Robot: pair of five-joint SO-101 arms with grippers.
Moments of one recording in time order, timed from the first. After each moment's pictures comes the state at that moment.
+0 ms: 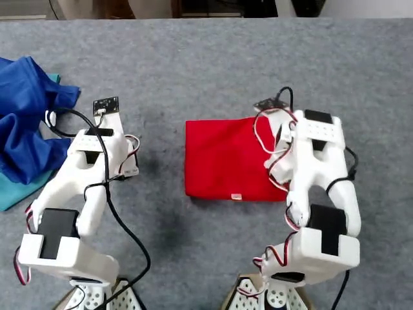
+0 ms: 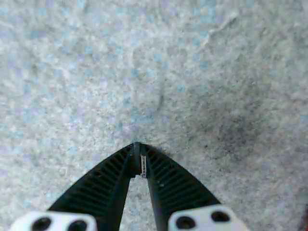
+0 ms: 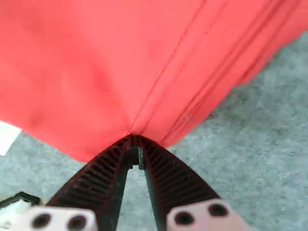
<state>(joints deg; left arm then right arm) 0.0 1.4 35.8 52.4 6.4 8.1 4.4 25.6 75.1 31.2</state>
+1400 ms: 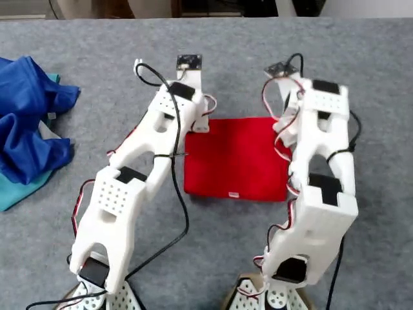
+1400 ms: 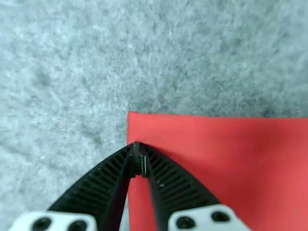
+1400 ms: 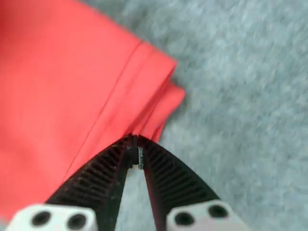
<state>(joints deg) 20.5 44.1 -36.3 72.4 12.9 9.1 24.7 -9.7 80.5 30.1</state>
